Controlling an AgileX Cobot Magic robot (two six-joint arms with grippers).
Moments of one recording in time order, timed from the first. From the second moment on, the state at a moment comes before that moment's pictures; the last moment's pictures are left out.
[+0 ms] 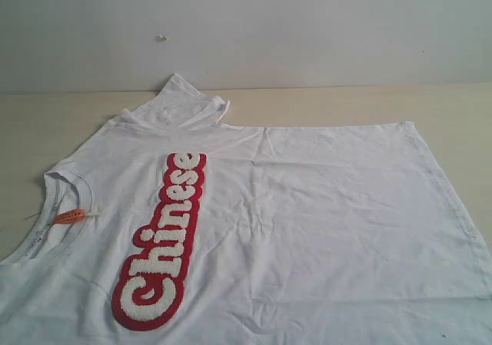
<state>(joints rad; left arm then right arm) 0.07 0.01 0.00 0.12 0.37 -0.05 -0.25 0.00 -0.03 -0.05 0.39 -0.02</state>
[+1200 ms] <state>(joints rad) 0.06 0.02 0.00 0.17 0.09 -0.12 -0.25 0.00 -0.03 -0.05 0.39 -0.02</state>
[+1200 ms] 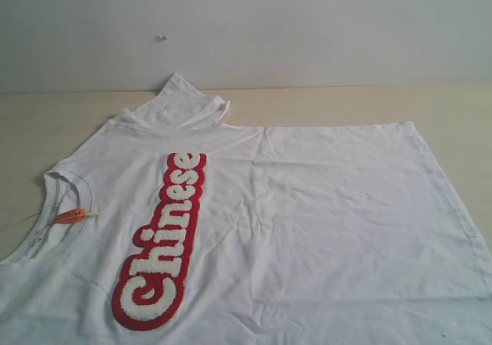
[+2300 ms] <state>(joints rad) 0.06 0.02 0.00 0.16 -0.10 -0.94 -0.25 0.00 -0.03 -0.10 -0.50 0.32</state>
